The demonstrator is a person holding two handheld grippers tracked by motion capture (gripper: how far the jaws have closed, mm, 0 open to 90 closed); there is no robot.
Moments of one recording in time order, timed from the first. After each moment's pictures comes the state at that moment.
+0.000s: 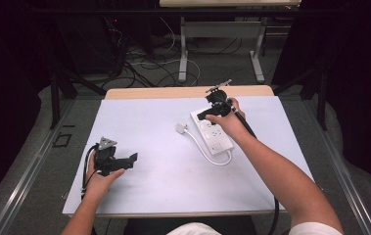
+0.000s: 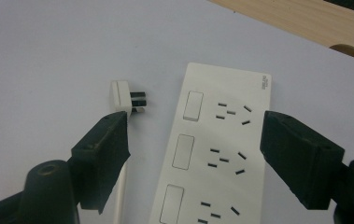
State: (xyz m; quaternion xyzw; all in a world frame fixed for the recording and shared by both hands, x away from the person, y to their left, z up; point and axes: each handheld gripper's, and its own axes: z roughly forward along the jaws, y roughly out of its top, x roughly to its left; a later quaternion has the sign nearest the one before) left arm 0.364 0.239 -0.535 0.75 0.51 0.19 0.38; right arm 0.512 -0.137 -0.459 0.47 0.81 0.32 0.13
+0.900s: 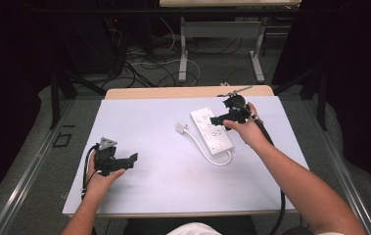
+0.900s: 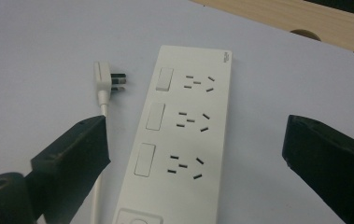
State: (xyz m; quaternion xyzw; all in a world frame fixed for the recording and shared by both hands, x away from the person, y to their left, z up) left arm 0.364 0.238 -0.534 0.75 0.51 0.19 0.38; right arm 0.481 -0.185 -0.456 0.48 0.79 0.35 0.15
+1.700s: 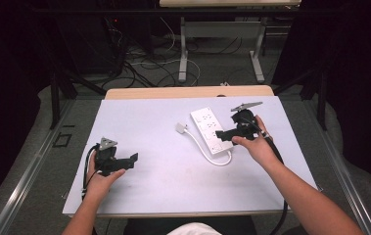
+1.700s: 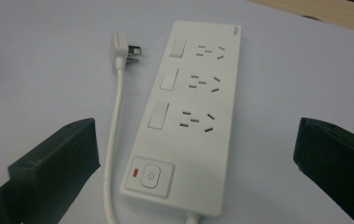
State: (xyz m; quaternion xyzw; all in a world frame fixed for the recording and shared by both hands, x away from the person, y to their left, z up) left arm 0.363 0.238 -0.534 0.75 0.51 0.19 0.38; right arm 0.434 -0.203 -0.471 0.45 0.80 0.37 0.17
